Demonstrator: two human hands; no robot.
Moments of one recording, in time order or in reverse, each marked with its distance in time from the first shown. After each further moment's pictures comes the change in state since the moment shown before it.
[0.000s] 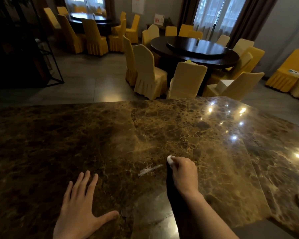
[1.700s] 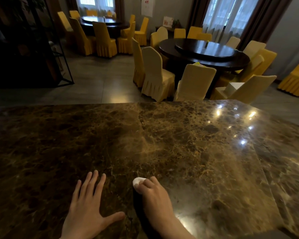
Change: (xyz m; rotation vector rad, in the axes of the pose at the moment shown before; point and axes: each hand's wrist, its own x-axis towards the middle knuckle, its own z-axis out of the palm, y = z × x) left_hand 0.000 -0.005 0.005 0.008 0.003 0.017; right_hand -0.074 -0.077 0.037 -0.018 -0.278 -0.502
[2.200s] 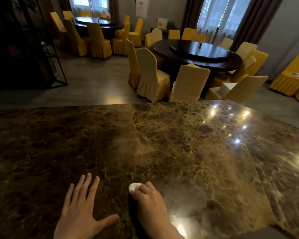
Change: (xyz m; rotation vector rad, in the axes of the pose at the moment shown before) left_hand 0.002 0.003 -0.002 -0.004 0.002 -0.026; right_hand -0.007 0.007 0.011 0.011 0.001 0.058
